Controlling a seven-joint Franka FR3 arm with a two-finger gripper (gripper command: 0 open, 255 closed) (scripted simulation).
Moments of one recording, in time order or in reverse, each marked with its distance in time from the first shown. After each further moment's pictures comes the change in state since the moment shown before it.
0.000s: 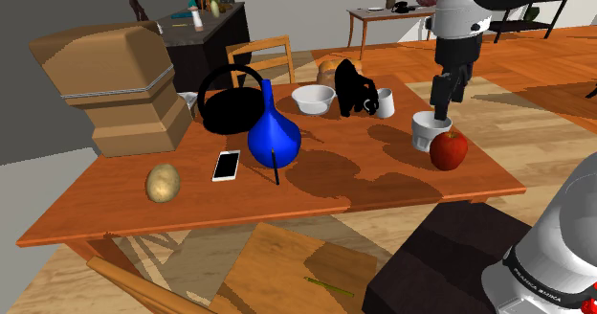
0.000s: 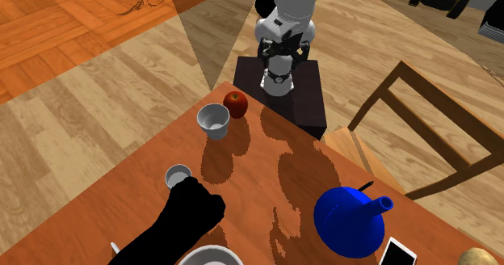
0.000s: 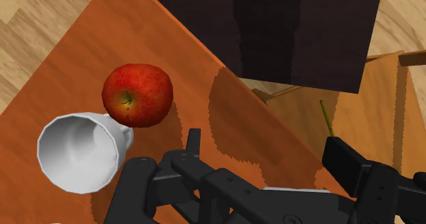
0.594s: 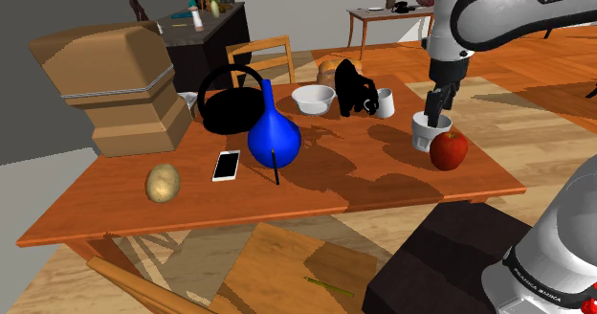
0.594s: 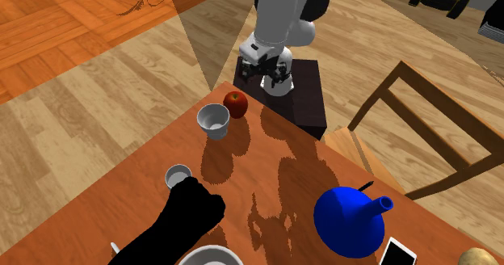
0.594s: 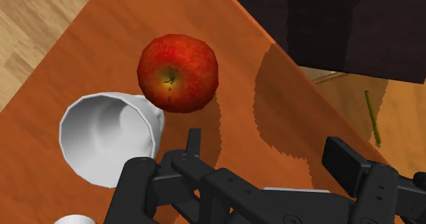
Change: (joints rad) arm -0.045 0.068 -0.099 -0.113 -0.114 0.251 -0.102
